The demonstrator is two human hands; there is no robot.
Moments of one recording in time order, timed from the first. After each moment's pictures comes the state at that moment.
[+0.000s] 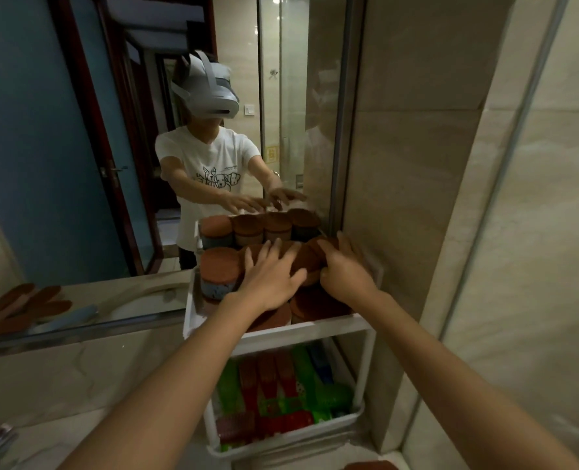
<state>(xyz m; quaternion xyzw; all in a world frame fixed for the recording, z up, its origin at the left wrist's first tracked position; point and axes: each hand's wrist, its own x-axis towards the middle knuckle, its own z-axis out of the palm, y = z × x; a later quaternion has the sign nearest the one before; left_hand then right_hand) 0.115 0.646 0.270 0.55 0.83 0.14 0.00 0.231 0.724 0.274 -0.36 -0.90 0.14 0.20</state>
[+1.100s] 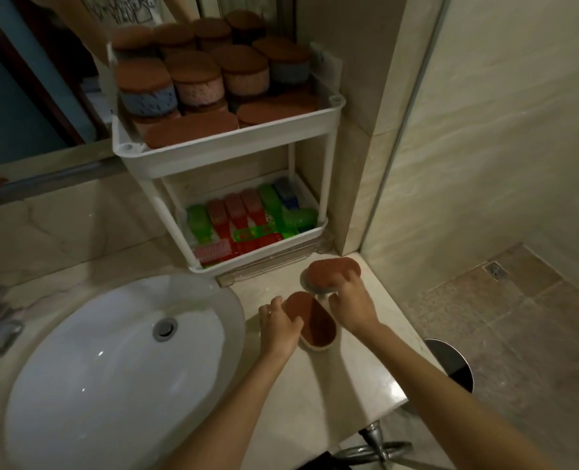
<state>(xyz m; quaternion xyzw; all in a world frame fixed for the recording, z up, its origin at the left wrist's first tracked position) 0.281 0.511 0.008 0.28 0.85 0.26 0.35 0.378 0.603 0.000 -0.51 -0.83 0.23 0.06</state>
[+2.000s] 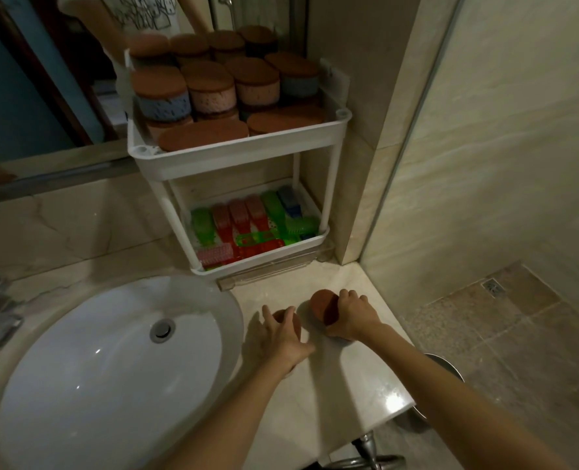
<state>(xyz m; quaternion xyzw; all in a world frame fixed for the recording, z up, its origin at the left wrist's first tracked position) 0.287 0.510 -0.011 0.36 0.87 0.09 0.34 0.384 0.610 0.008 -0.51 -0.82 0.21 -0.15</state>
